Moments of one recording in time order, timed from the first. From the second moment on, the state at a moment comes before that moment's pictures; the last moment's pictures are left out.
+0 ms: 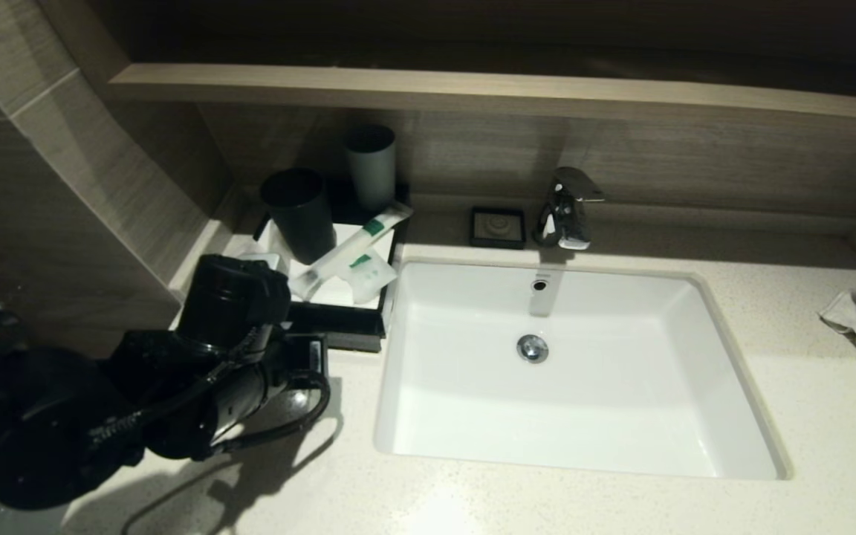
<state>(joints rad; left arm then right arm) -0.60 1.64 -0.80 -0.31 0.44 -0.33 0.00 0.00 0.00 0.00 -0.01 0.04</state>
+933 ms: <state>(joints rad) -0.53 1.69 -0.85 -0.31 0.41 -0.32 0.00 0.00 0.00 0.00 -0.01 0.04</state>
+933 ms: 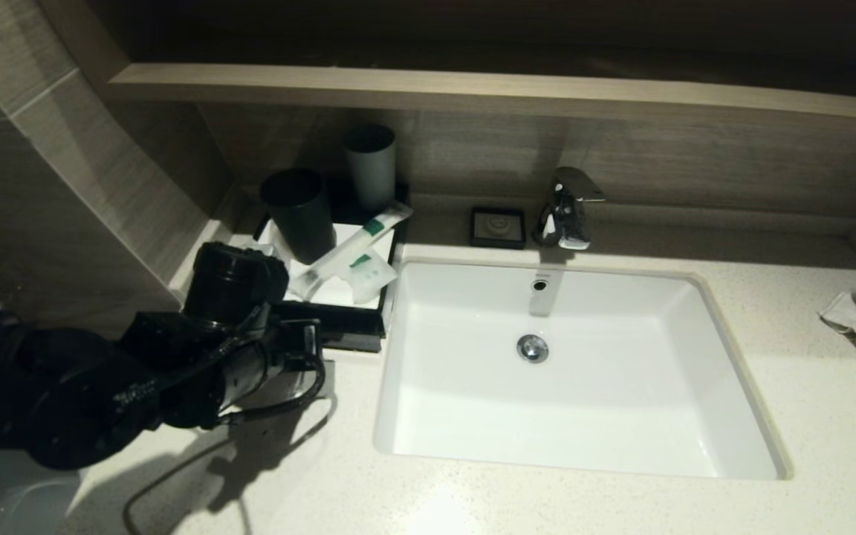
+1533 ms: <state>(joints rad) -0.52 1.72 -0.89 -0.31 0.42 -0.32 0.00 0.00 0.00 0.00 -0.01 0.04</state>
